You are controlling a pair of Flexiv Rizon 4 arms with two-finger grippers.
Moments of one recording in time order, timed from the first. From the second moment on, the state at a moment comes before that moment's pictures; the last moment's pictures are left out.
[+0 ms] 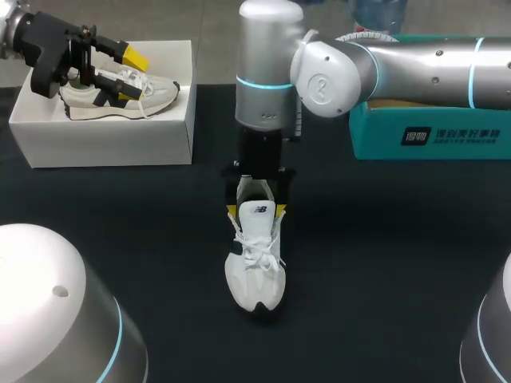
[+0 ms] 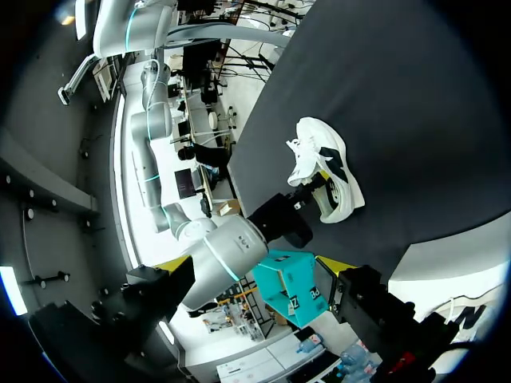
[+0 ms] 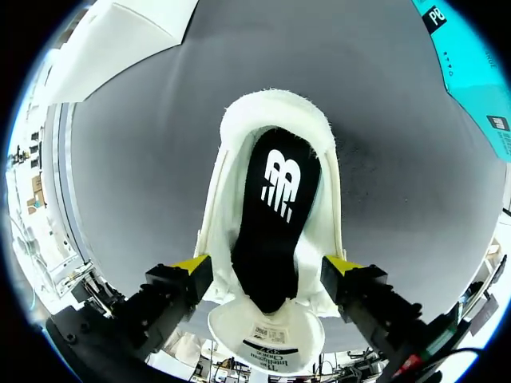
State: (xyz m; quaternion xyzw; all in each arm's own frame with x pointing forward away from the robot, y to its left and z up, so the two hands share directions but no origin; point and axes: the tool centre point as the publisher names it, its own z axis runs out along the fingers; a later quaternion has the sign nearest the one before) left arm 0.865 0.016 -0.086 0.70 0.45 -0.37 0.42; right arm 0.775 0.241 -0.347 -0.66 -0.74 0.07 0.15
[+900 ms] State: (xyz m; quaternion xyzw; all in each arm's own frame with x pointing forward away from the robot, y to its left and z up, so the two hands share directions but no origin) left arm 0.865 0.016 -0.086 0.70 0.45 -0.37 0.42; right arm 0.750 0.248 -0.330 -0.66 -0.73 0.08 0.15
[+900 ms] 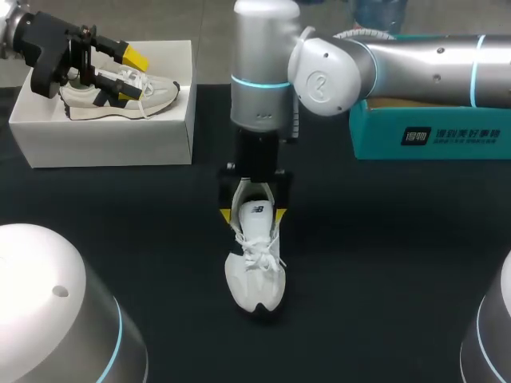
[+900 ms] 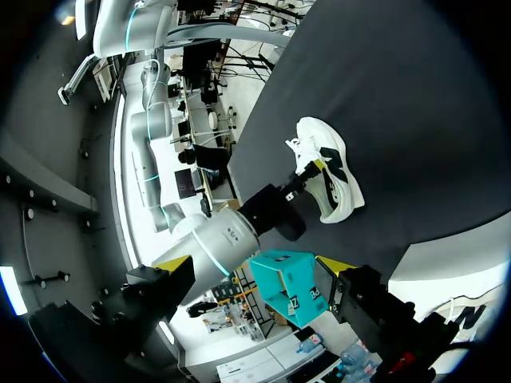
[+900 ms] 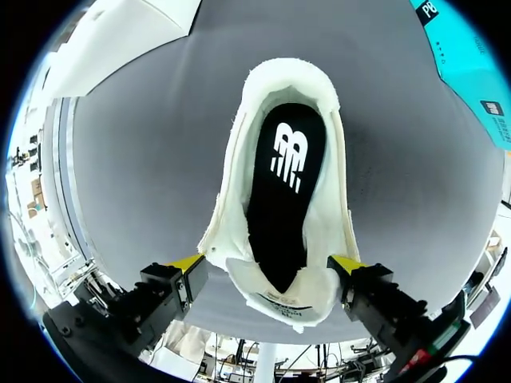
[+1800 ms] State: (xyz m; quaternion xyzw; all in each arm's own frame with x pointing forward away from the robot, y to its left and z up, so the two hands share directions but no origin) left arm 0.865 0.016 -0.086 0.70 0.45 -0.37 0.42; right arm 0.708 0.261 -0.290 -0.68 -0.72 0.06 0.14
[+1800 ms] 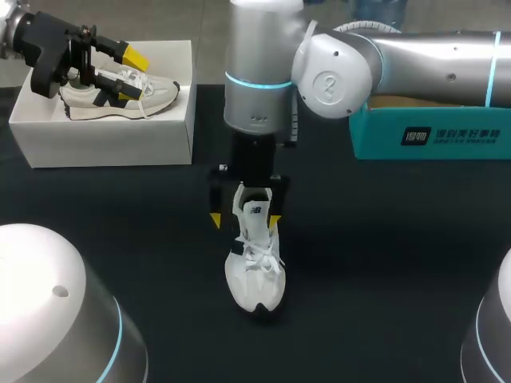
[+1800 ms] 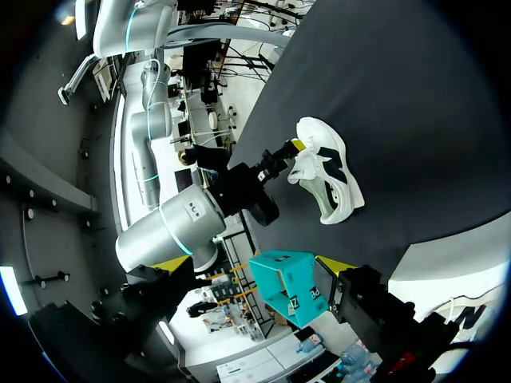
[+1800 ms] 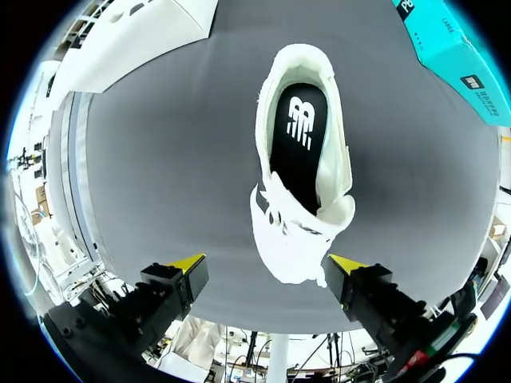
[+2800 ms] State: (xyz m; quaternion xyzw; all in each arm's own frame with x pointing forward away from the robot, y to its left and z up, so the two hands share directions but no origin) left arm 0.865 0.016 -0.087 0.70 0.45 -0.37 0.42; right arm 0.709 0.243 -0.318 -0.68 -0.71 0.05 0.16
